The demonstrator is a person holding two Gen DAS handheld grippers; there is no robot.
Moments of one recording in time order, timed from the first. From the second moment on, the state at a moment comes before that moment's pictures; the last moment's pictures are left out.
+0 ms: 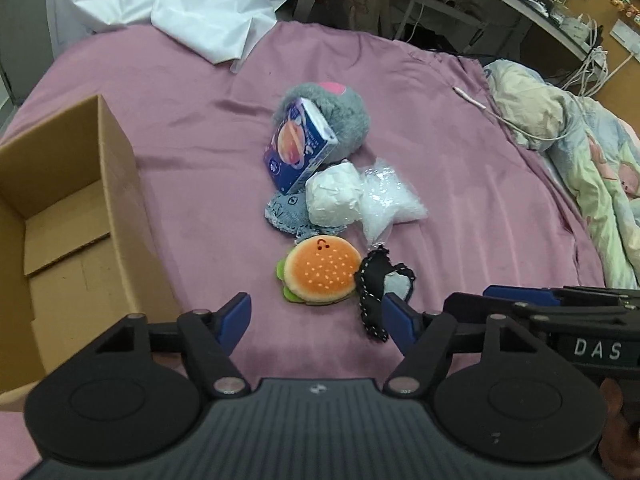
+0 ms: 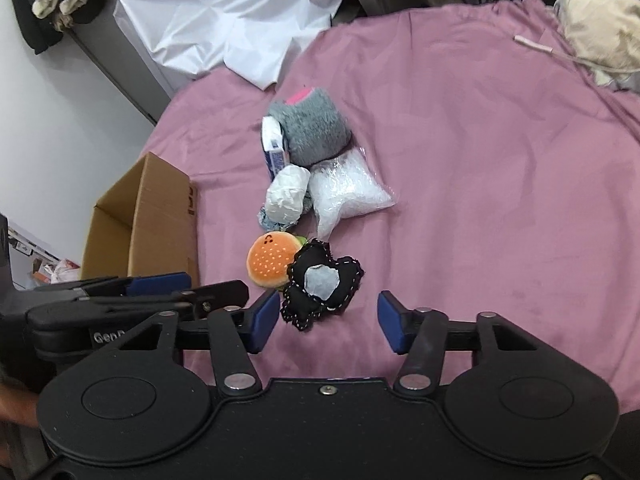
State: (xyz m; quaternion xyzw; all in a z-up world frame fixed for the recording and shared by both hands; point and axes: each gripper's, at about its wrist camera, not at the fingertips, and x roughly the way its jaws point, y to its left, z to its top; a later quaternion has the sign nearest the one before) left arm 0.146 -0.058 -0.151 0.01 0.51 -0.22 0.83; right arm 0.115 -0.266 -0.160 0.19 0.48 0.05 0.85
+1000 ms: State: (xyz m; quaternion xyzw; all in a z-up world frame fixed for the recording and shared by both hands) left arm 0.182 -0.084 -0.205 0.02 0.52 -0.25 0.82; right arm 0.165 -0.284 -0.201 0.29 0.53 0.03 0.80
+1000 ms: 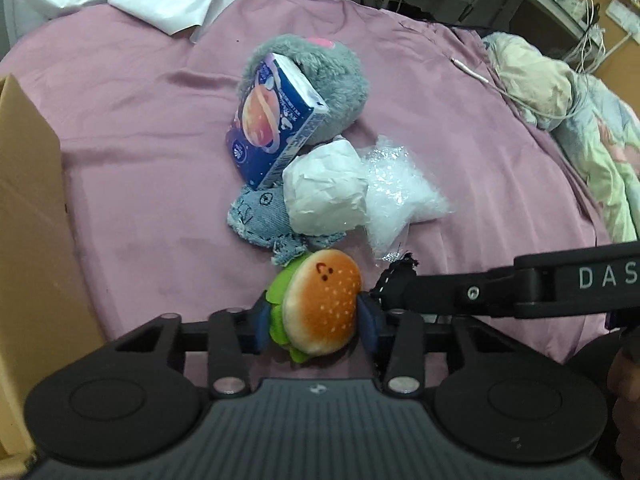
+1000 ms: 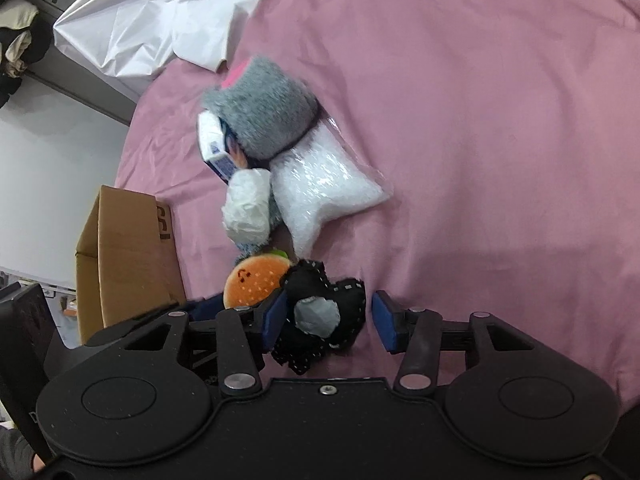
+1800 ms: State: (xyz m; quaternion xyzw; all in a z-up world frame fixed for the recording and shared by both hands) left arm 0.156 -0.056 -0.171 -0.03 0.48 -0.25 0.84; right arm 0.158 -0.256 -0.178 0.26 0.53 0.01 0.81
